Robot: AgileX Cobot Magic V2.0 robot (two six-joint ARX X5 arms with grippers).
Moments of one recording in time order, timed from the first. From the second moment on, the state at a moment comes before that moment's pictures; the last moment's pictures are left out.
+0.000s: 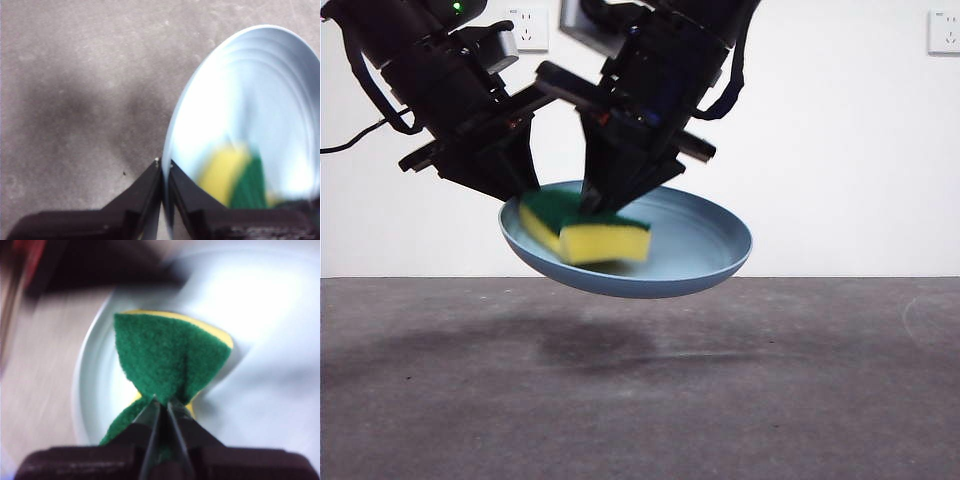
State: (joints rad) left arm -0.40 1.55 1.12 -0.38 0.24 -0.10; right arm 0.78 1.75 1.34 -0.56 -0.12 -0.04
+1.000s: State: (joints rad) left arm -0.38 1.56 1.12 -0.30 0.34 -0.15; right arm 0.71 1.77 1.35 -0.67 -0.19 -0.03
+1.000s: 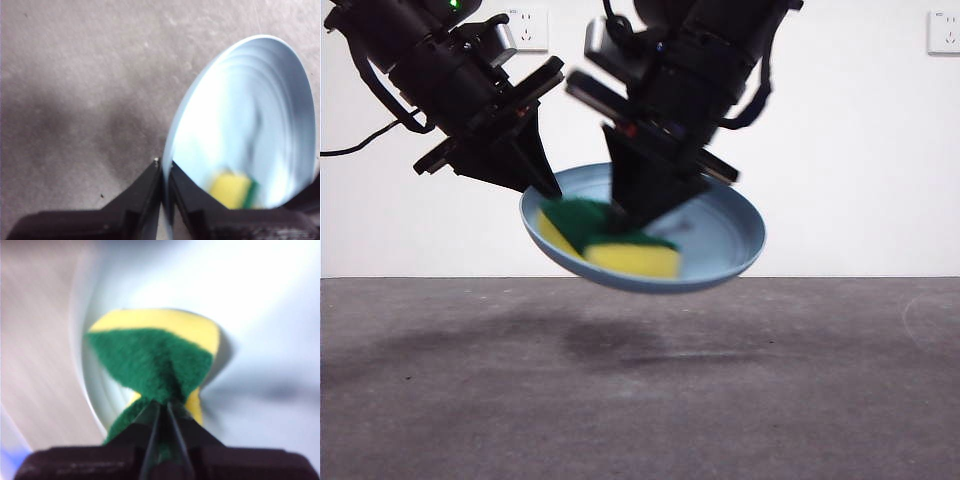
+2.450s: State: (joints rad) left arm -0.25 1.83 1.12 -0.26 0.09 -0.02; right arm 0.62 1.47 1.35 -0.50 -0.06 0.00
